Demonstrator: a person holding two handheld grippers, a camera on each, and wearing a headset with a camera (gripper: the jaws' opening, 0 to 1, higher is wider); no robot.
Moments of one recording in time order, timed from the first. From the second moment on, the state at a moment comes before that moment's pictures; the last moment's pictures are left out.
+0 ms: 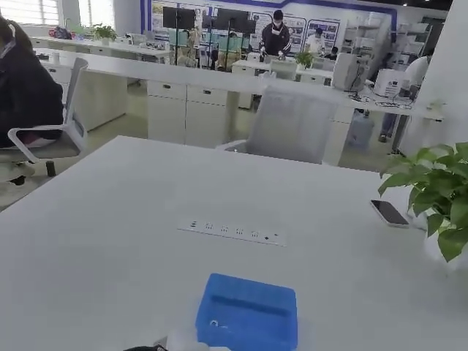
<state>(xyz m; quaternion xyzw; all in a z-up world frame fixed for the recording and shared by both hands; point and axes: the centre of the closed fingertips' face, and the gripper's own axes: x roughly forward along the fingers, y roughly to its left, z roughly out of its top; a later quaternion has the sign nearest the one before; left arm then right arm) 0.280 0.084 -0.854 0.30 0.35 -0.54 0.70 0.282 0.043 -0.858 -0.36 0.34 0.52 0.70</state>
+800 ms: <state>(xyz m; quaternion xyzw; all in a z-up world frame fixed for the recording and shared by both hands) 0.286 0.126 -0.762 0.09 0.33 -0.35 0.87 0.271 -0.059 -0.718 -0.06 0.25 0.27 0.93</state>
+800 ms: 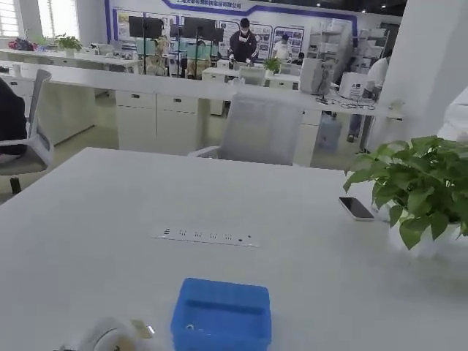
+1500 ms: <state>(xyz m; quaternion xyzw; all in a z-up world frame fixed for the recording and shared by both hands) 0.247 0.205 -0.693 0.05 0.24 -0.14 0.96 0.269 -0.087 -0.690 0.02 0.20 0.21 0.96</state>
